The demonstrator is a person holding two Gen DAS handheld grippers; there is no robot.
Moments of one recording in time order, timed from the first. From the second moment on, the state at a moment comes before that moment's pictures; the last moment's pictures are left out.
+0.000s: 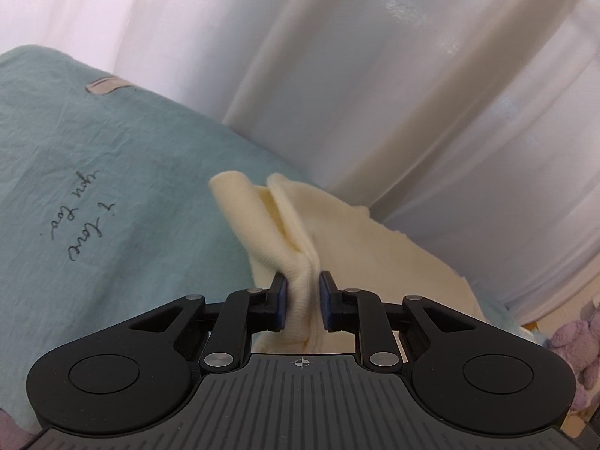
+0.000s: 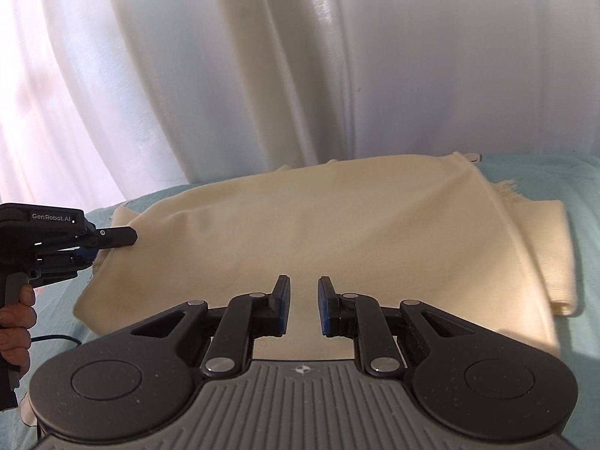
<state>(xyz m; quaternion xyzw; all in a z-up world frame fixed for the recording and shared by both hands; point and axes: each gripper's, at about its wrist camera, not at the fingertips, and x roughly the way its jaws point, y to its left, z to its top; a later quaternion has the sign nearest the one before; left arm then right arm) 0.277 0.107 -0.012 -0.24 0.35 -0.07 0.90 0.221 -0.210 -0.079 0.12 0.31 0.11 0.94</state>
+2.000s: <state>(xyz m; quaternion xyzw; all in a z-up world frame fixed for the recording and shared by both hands) 0.233 0.047 -0.043 -0.19 0.40 -0.12 0.89 0.364 -0.197 -0.105 0.31 0.43 0.27 0.80</state>
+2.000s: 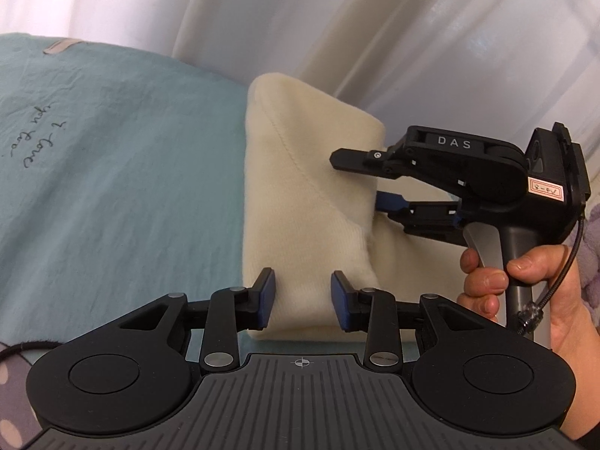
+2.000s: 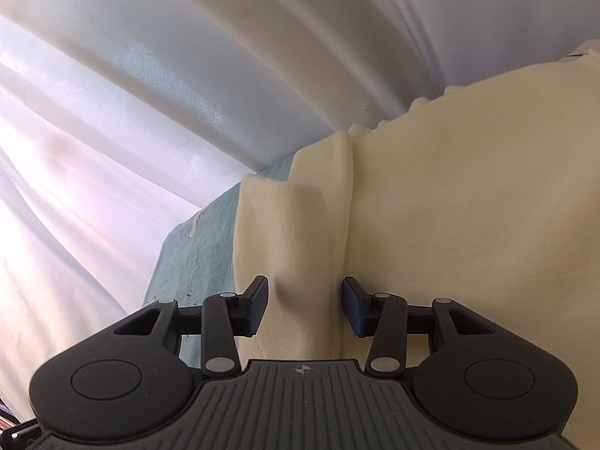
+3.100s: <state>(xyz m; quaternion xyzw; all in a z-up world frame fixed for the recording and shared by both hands) 0.270 0.048 -0.034 -0.18 0.44 -0.04 0.88 0.315 -0.193 -0.058 0.12 0.36 0.23 0.90</state>
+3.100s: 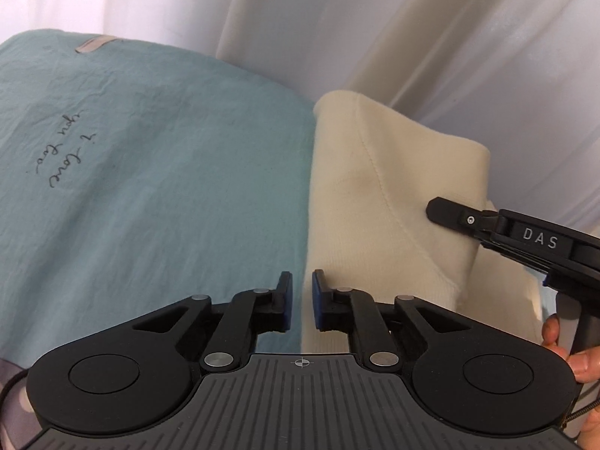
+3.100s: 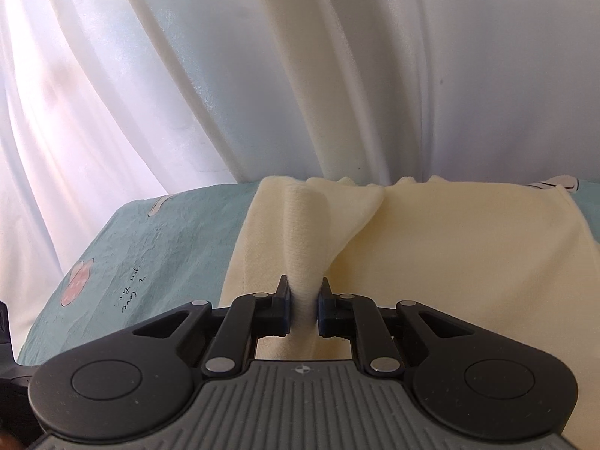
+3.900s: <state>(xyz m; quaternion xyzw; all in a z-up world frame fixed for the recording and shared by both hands) 0.264 0.006 -0.031 -0.15 0.44 -0.06 0.88 0.319 -0.242 -0.075 0.15 0.36 0.20 0.90</state>
